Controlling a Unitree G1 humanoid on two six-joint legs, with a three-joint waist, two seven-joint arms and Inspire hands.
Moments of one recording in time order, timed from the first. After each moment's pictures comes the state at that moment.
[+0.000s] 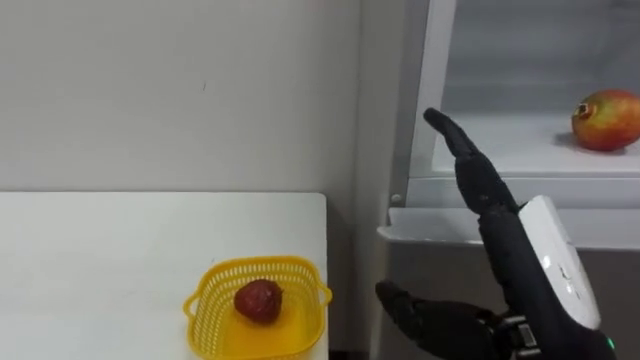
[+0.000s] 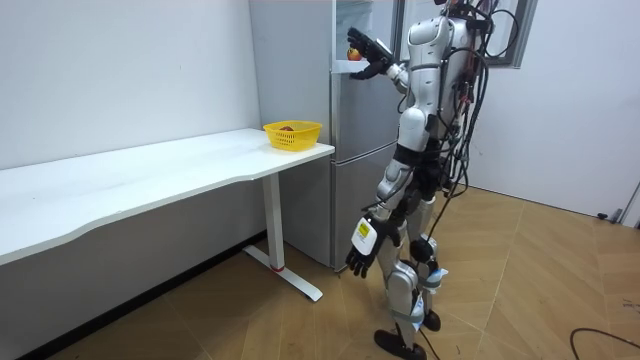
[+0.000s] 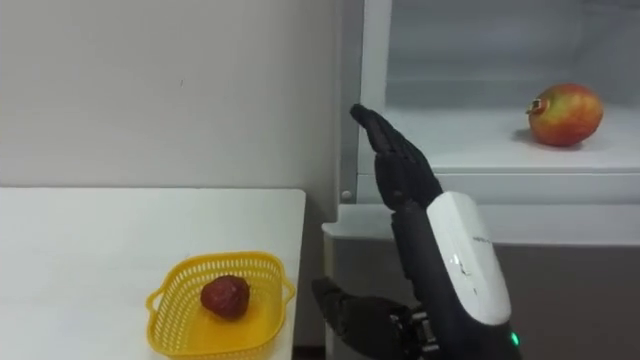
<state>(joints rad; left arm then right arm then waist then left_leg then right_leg) 0.20 0.18 -0.04 1.18 0.38 -0.01 0.04 0.08 -0.27 0.14 -0.49 -0.54 -0.22 -0.24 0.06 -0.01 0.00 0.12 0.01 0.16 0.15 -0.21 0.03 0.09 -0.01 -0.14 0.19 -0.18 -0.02</state>
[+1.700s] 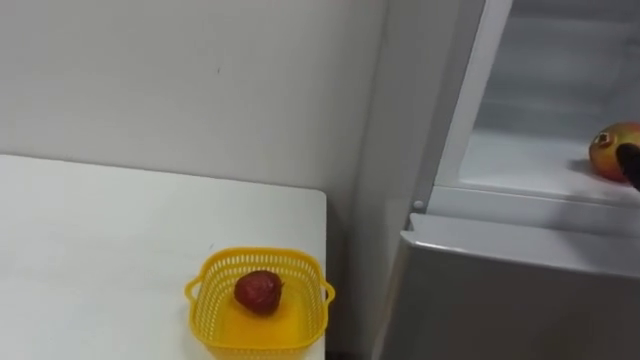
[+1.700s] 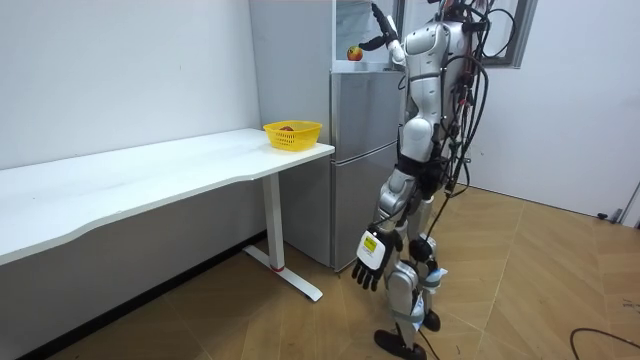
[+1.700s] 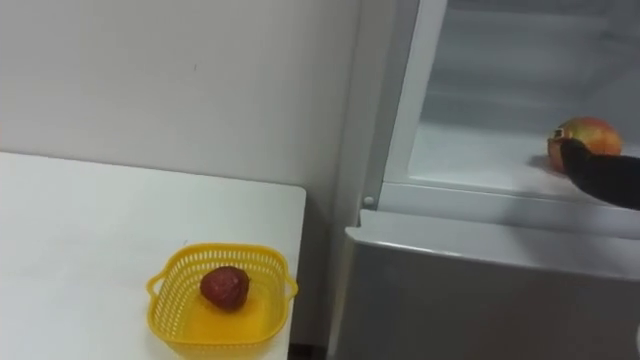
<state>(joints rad) 0.25 0.25 0.12 1.11 0.40 0.03 -0.04 -0.32 -0.63 -0.26 0.09 -0.24 -0.09 -0.50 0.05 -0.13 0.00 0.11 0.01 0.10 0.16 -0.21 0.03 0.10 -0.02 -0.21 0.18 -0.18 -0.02</state>
